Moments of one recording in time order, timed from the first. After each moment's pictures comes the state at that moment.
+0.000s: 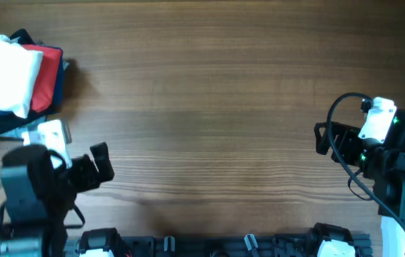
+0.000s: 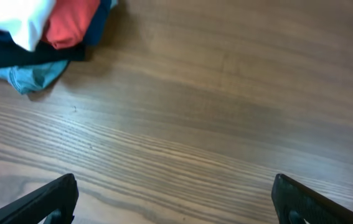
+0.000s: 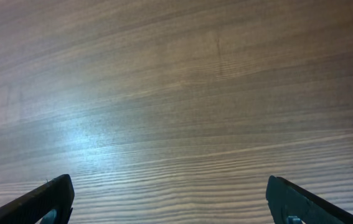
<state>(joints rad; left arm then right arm) 0.09 0.71 1.10 -1.19 0.02 -0.17 -0.22 0.86 1.04 -1.06 -0.23 0.08</state>
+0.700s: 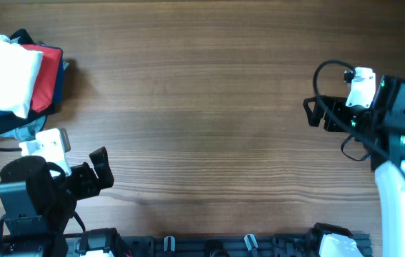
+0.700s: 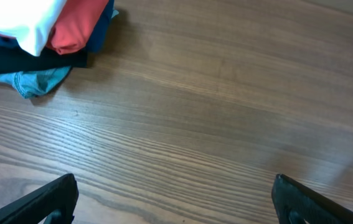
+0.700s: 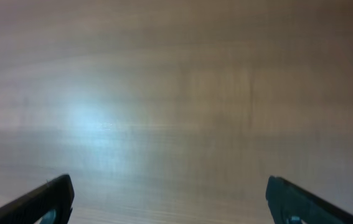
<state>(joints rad) 0.09 0.63 1.08 -1.20 0.02 -0.17 -0.21 1.11 0.97 -0.72 -0.37 -0.06</state>
